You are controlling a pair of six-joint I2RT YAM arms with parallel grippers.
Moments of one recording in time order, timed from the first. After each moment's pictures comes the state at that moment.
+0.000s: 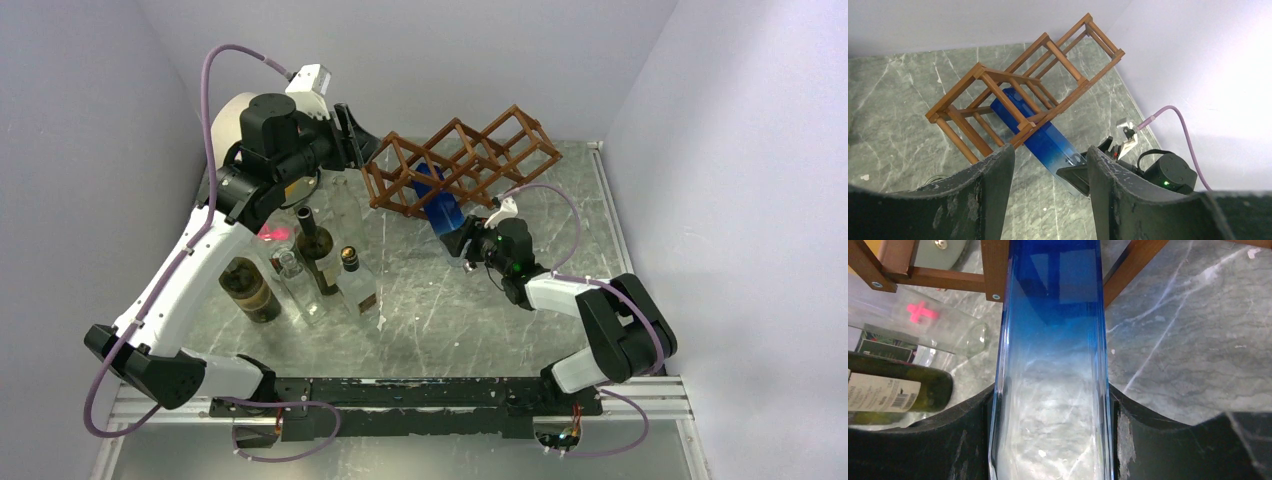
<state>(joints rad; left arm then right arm) -0.51 1.35 1.59 -0.46 0.10 -0.43 0.43 1.45 0.49 0.64 -0.14 0.53</state>
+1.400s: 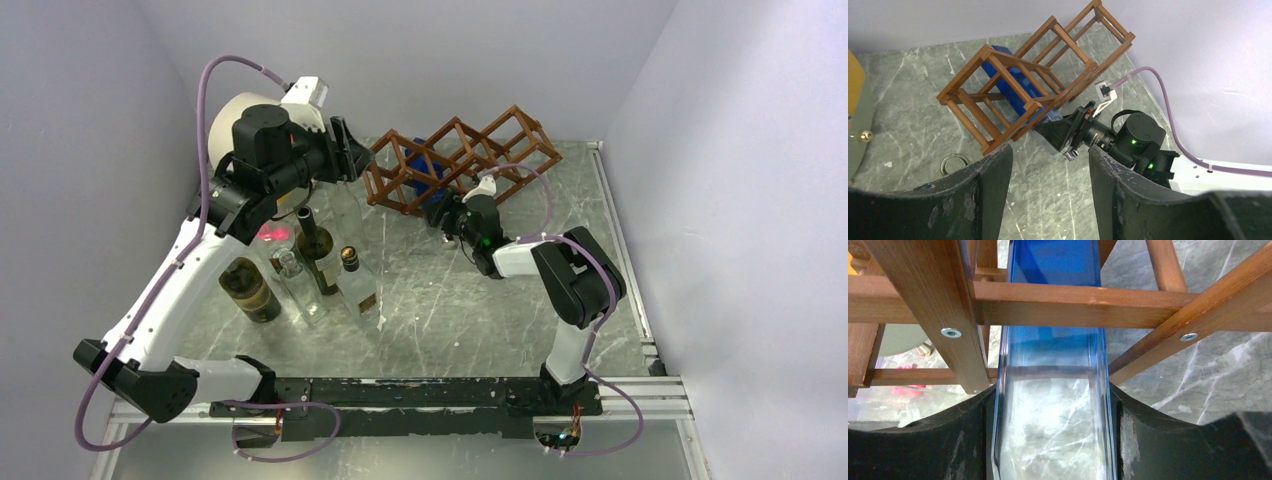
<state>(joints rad) -0.51 1.28 1.54 -0.50 0.10 -0.37 0.48 1.83 0.80 0.75 0.04 0.61</state>
